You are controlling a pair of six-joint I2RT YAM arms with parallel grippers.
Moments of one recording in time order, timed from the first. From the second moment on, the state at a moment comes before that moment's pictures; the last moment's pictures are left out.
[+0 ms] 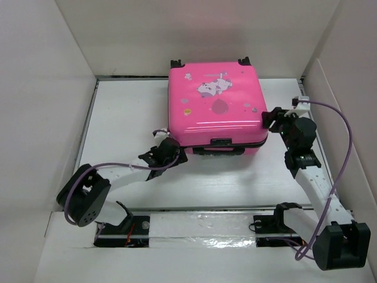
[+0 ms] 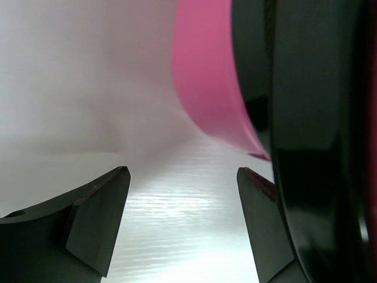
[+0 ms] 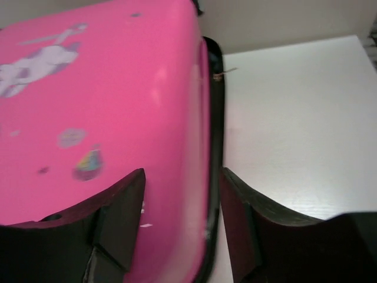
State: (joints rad) left arm -0.72 1.36 0.61 -0.08 -0.33 -0.87; right arm 0.05 0.95 0.66 0.21 -0.07 0.23
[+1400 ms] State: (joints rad) left arm -0.40 0.67 0.13 -0.07 0.02 -0.76; right arm 0.85 1.06 0.81 0.17 -0.16 0.13
